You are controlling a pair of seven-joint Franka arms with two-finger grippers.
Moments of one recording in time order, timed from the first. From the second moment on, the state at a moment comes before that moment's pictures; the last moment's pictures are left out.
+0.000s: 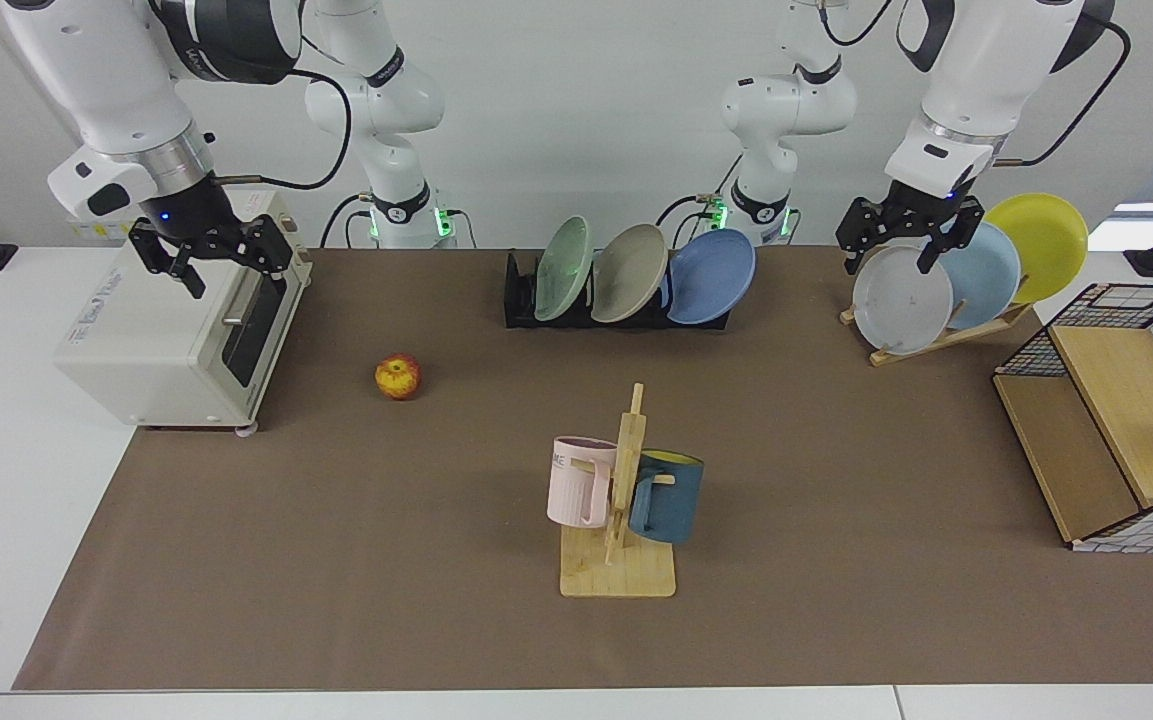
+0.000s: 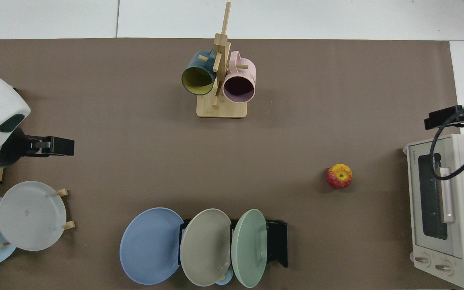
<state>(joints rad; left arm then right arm) -0.02 -0.12 -0.08 -1.75 0.01 1.69 -0.06 0.02 0.03 -0.09 -1.56 0.01 1.64 -0.07</state>
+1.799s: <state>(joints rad) -0.04 -0.33 -0.35 -2.14 0.26 1.84 -0.44 0.02 0.03 -0.09 -1.56 0.01 1.64 -0.07</state>
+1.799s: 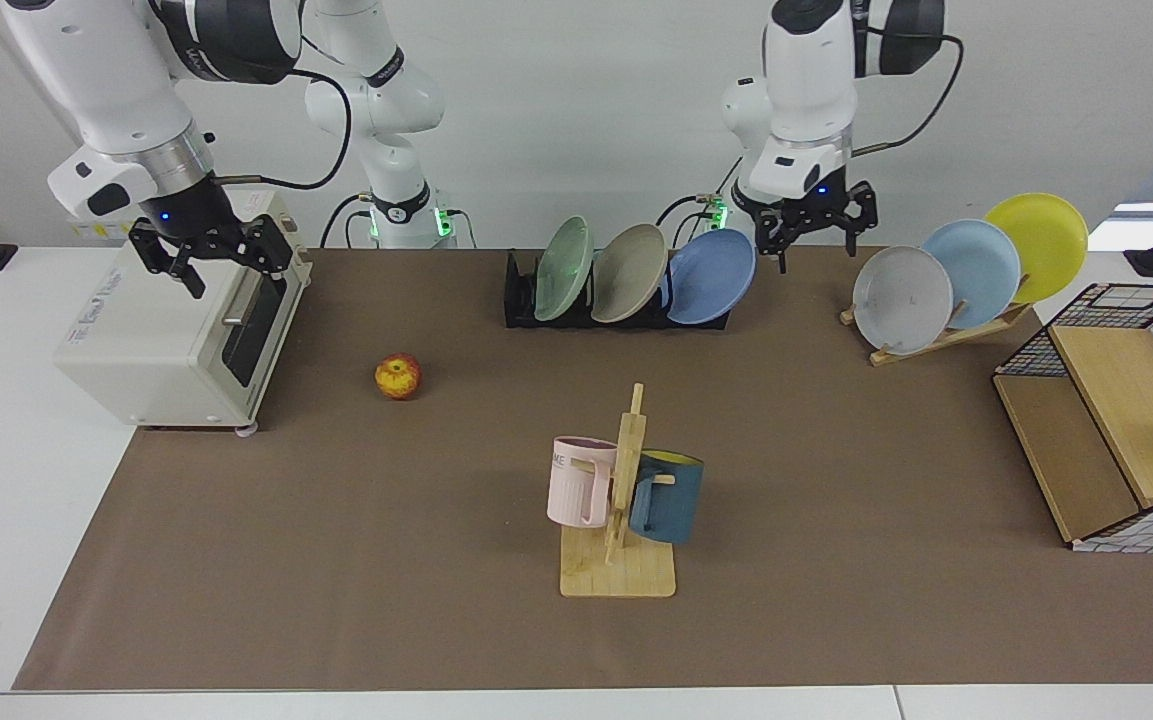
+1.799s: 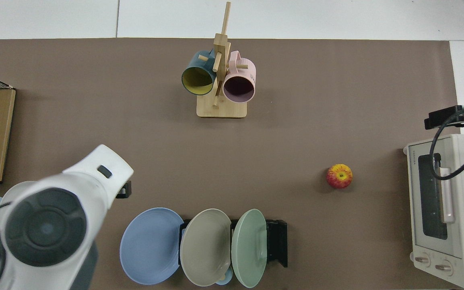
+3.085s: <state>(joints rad) -0.07 -0.50 -0.49 -2.59 0.20 2.02 -0.52 0.02 0.03 -0.09 -1.56 0.01 1.64 -0.07</state>
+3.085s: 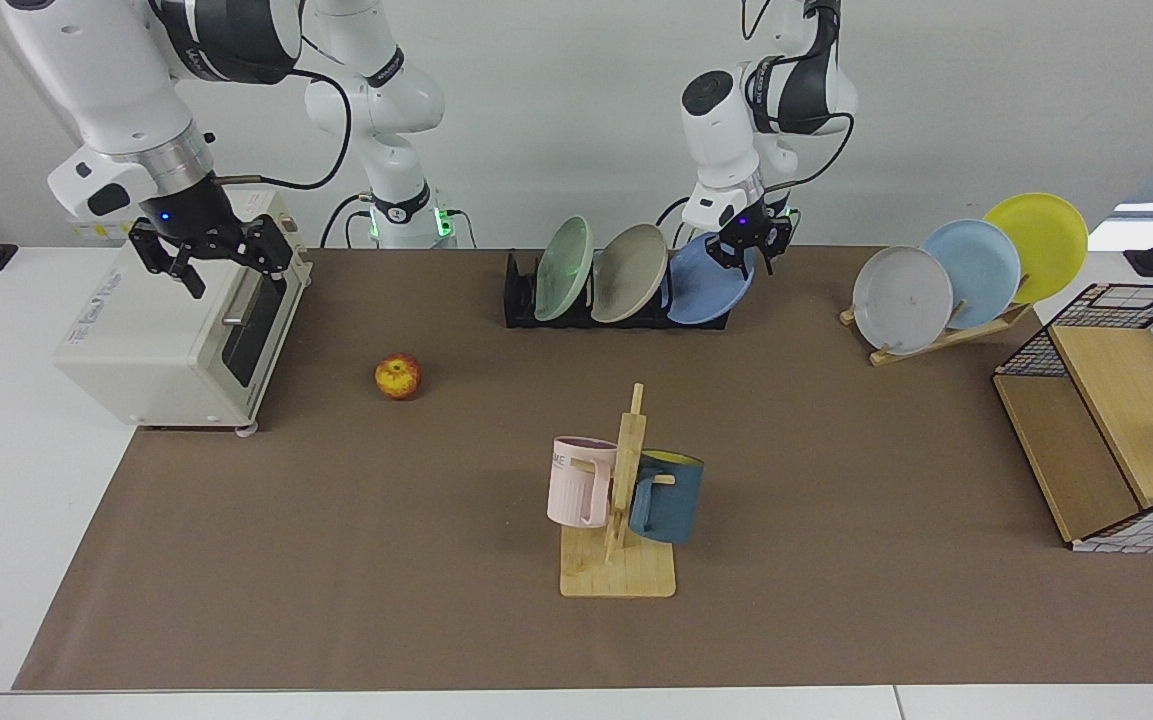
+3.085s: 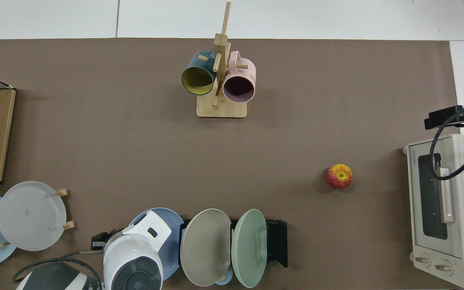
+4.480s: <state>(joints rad) 0.02 -0.46 -0.63 -2.24 0.43 1.72 -0.61 0.02 0.00 -0.09 -1.65 0.01 1.69 -0.07</state>
